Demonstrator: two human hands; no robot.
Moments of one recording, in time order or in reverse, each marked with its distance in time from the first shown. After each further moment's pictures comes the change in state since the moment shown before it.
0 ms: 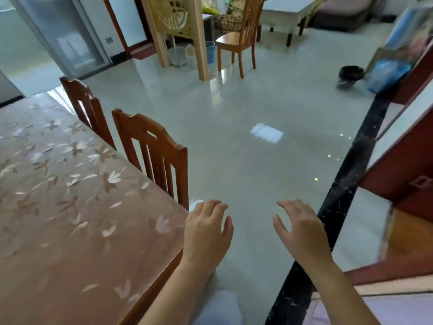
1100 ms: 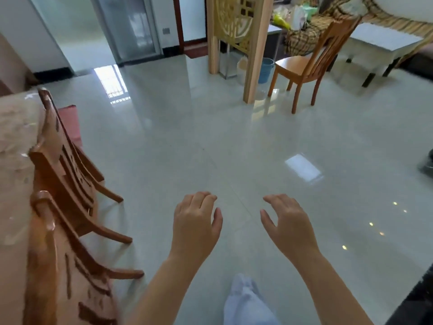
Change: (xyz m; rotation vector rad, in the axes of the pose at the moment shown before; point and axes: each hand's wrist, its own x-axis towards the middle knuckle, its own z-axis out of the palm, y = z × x) left_hand 0.516 -0.141 0.173 0.132 0.192 -0.310; right_hand 0.604 0.075 0.141 0.036 -0.193 -0.326
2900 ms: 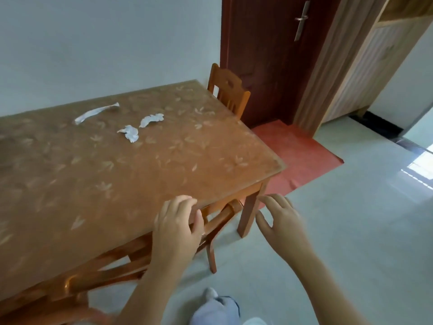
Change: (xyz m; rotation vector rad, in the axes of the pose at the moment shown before) left_hand 0.447 -0.536 -0.101 0.655 0.781 -1.361; right_hand 0.718 -0.534 0.434 0.406 -0.738 -1.420
